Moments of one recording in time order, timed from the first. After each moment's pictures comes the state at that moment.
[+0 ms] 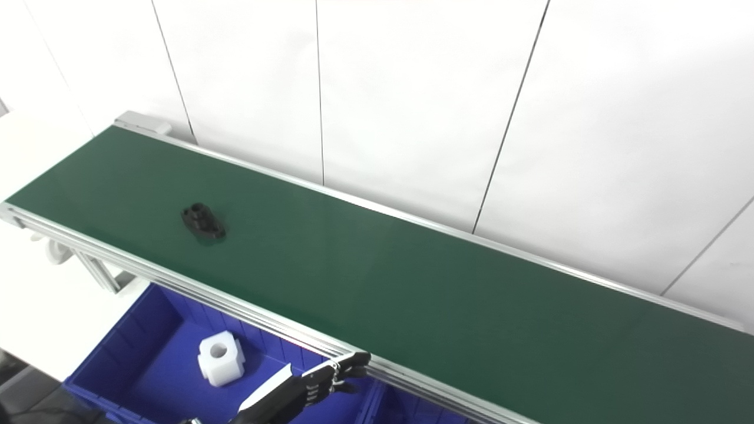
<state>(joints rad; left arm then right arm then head) 0.32 0.16 -0.18 -0.02 0.03 -0.37 -0.31 0.39 -0.13 0.31 -0.04 -0.42 -0.23 -0.03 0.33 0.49</state>
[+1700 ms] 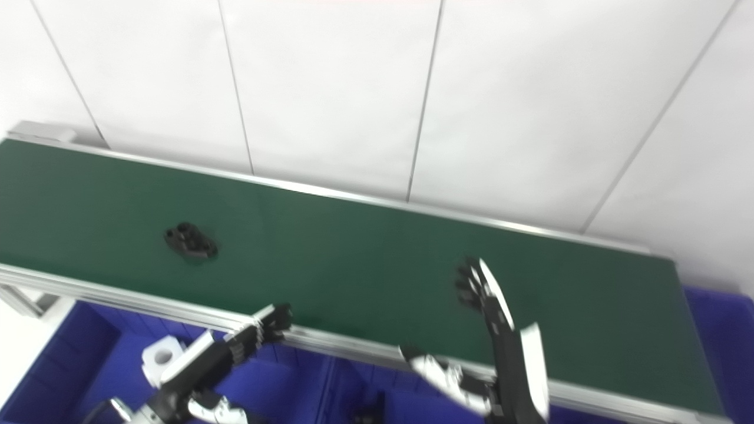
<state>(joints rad) 0.26 0.28 -0.13 -0.05 -0.06 -0.36 -0.35 0.20 0.00 0.20 -0.47 -0.39 -0.03 0.03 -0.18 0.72</state>
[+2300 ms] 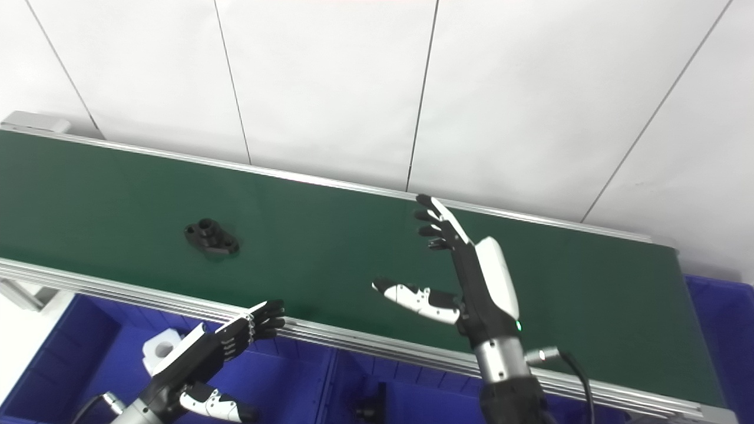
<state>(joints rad) 0.29 0.29 -0.12 -0.02 -0.08 -0.36 -0.36 -0.12 -0.05 0.23 -0.35 -0.52 0.19 0.19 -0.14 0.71</state>
